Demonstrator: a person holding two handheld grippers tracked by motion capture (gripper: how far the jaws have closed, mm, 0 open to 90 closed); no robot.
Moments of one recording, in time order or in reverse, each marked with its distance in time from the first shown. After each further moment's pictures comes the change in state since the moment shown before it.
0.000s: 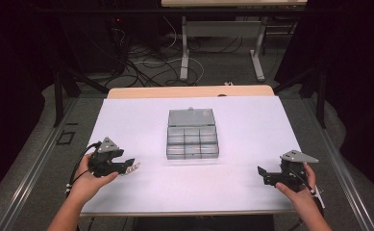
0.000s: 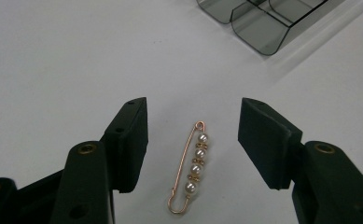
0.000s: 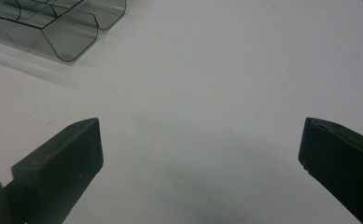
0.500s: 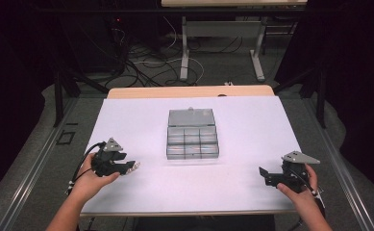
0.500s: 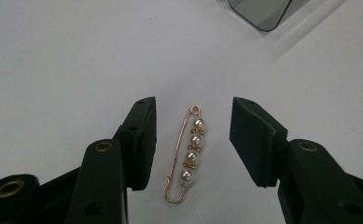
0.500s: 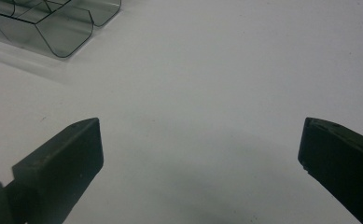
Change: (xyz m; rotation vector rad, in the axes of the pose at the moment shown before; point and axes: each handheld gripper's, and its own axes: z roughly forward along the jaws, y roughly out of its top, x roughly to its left) left arm -0.002 0.002 0.009 0.079 -0.024 0.006; right arm -0.002 -0.003 -0.002 0.005 -0.014 0.007
